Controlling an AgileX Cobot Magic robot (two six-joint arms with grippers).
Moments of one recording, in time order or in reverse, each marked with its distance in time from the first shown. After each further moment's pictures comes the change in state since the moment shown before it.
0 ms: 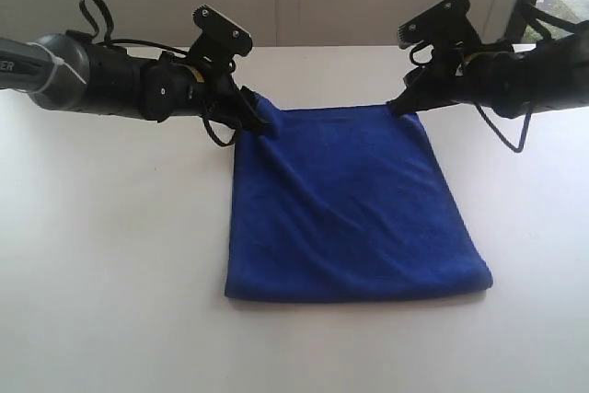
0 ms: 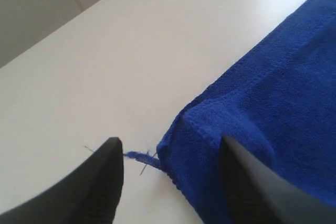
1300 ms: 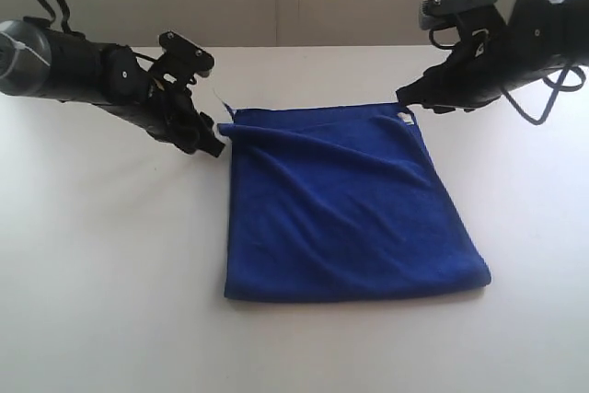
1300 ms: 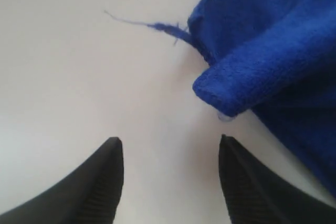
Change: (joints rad) left arm 0.110 -0.006 -0.004 0.000 0.328 0.009; right arm 0.000 -0.144 -0.039 0.070 0.484 0.204
